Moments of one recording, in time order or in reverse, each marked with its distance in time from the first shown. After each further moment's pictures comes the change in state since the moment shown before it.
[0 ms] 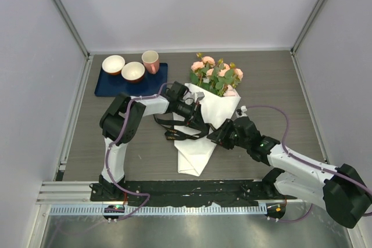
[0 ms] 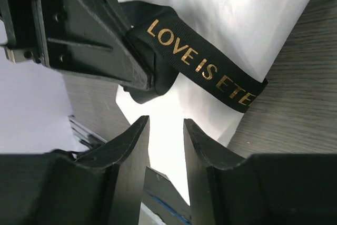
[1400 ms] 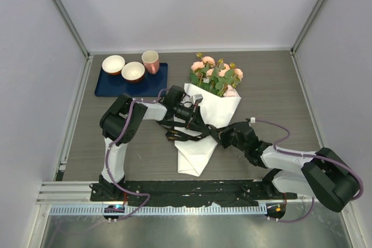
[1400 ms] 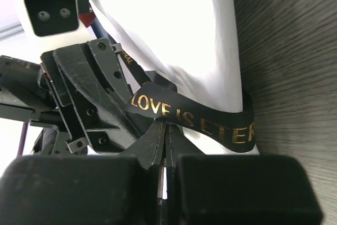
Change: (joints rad) left arm 0.000 -0.001 -0.153 0.398 0.057 -0.291; right arm -0.024 0.200 -0.178 0.476 0.102 0.592
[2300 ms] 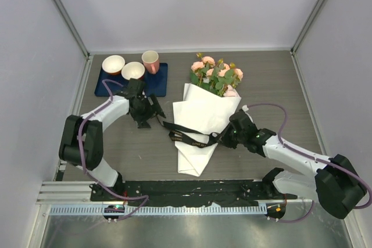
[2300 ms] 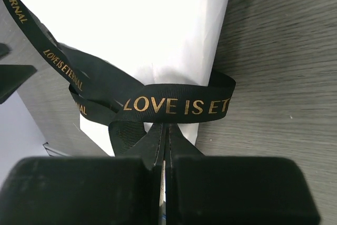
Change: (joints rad) left arm 0.327 -0.502 -0.096 -0.797 -0.906 0.239; right arm -0.018 -0.081 0.249 -0.637 -0.050 -0.518
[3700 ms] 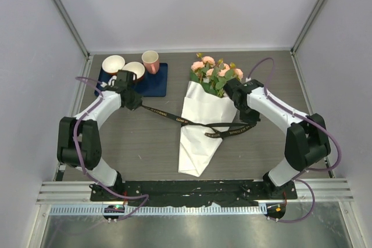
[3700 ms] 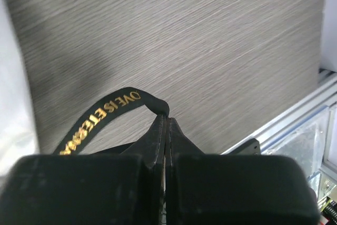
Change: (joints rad) left arm 0.094 0.029 0.082 0.044 -0.408 -0.262; right arm -0.173 0.492 0.726 -0.950 0.576 -0.432
